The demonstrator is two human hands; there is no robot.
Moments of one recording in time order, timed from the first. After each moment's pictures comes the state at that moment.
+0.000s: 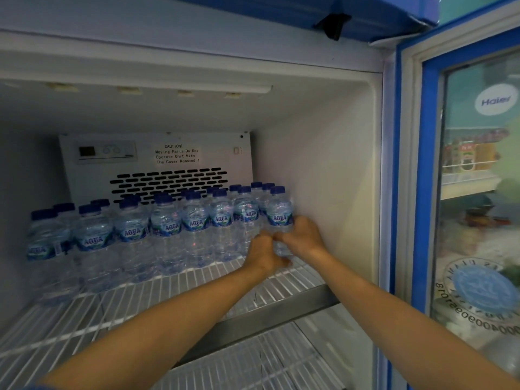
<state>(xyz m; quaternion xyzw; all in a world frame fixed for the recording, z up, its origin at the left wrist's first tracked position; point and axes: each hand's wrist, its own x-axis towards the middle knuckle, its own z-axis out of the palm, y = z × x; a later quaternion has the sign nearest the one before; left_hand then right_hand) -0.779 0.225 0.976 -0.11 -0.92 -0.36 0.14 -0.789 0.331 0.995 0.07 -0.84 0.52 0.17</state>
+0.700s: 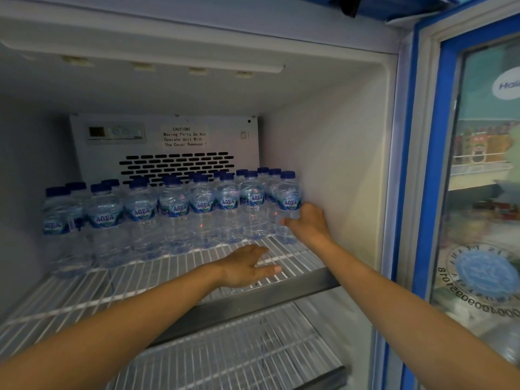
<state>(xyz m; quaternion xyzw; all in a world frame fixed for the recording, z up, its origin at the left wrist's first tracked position) -0.731 0.163 0.966 -0.20 -0.96 -0.16 -0.09 -0.788 0.333 0.991 0.05 -0.87 0.44 0.21</state>
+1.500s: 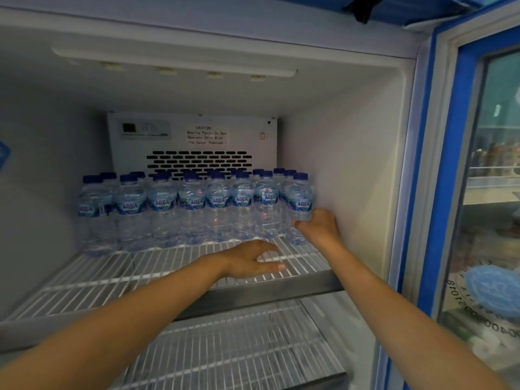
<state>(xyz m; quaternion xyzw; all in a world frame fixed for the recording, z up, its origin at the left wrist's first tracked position) -0.721 0.160 0.973 -0.19 -0.96 -0.20 -0.06 -0.777 0.333 0.994 0.03 -0.88 0.44 0.16</state>
